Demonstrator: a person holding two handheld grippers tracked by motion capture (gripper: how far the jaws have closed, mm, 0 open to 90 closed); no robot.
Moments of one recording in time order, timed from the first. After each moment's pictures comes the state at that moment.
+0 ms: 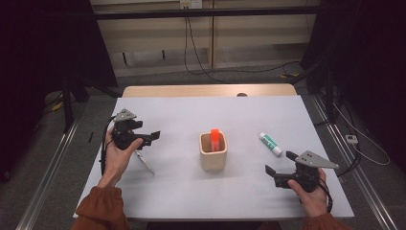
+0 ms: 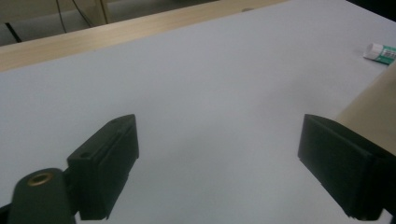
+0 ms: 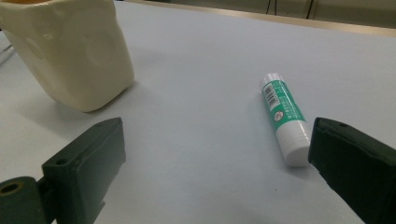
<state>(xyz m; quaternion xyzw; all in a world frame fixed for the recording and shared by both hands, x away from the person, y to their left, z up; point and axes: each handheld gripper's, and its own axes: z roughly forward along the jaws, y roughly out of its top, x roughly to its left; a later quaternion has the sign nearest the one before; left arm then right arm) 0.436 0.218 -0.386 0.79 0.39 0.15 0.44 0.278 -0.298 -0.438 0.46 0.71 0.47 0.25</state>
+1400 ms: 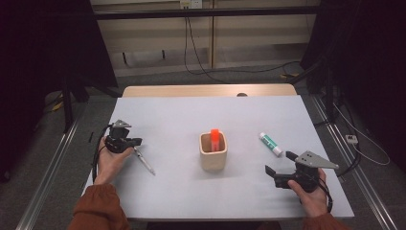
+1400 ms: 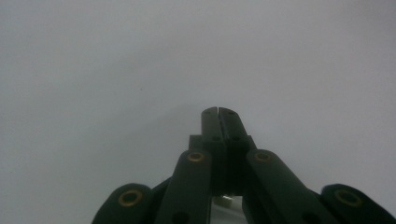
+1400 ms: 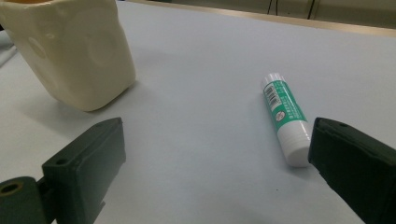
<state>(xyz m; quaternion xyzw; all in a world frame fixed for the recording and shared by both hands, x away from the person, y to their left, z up) 0.450 0.250 -0.435 0.83 0.43 0.13 0.33 0.278 -0.298 -0.438 0.46 0.71 0.47 0.25</state>
